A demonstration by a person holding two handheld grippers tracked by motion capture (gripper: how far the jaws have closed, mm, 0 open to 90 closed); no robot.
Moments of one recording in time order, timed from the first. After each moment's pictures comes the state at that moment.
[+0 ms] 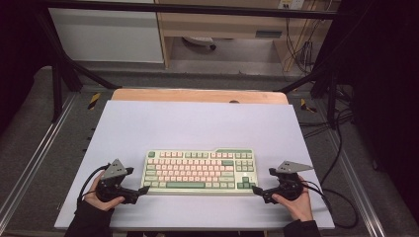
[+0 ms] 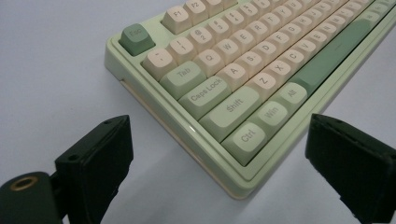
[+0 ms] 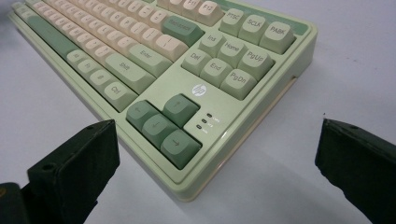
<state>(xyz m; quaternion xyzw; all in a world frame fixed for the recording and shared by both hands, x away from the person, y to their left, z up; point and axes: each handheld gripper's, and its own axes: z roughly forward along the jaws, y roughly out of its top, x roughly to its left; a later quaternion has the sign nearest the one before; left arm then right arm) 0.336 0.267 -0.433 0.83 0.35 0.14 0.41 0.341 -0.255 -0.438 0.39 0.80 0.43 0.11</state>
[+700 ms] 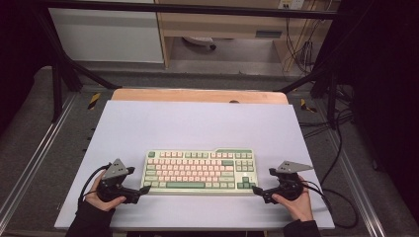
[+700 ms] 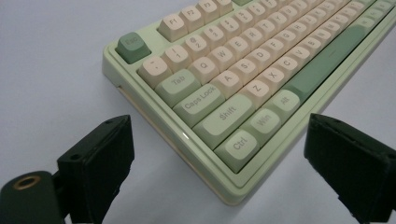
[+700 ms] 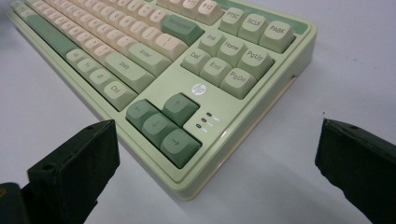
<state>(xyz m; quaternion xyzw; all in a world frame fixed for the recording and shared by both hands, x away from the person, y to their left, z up) 0.335 0.262 -0.427 0.83 0.35 0.14 0.41 0.341 -0.255 -0.437 0.40 0.80 0.43 0.11</state>
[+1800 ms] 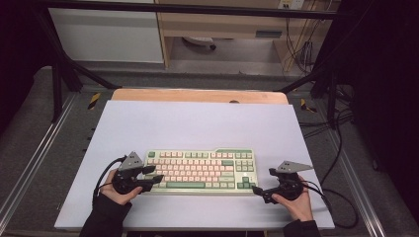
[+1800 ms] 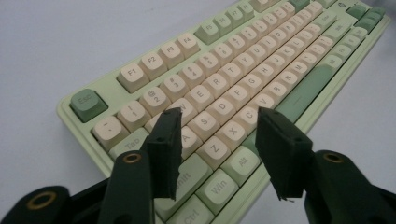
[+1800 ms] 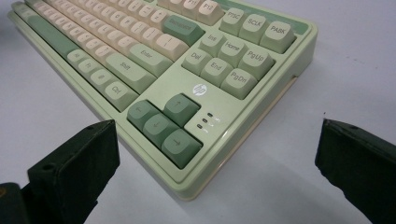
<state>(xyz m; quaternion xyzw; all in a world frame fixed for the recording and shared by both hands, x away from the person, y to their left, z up) 0.347 0.219 -0.407 0.84 0.35 0.12 0.41 0.340 -0.254 -0.437 0.40 0.80 0.43 0.11</state>
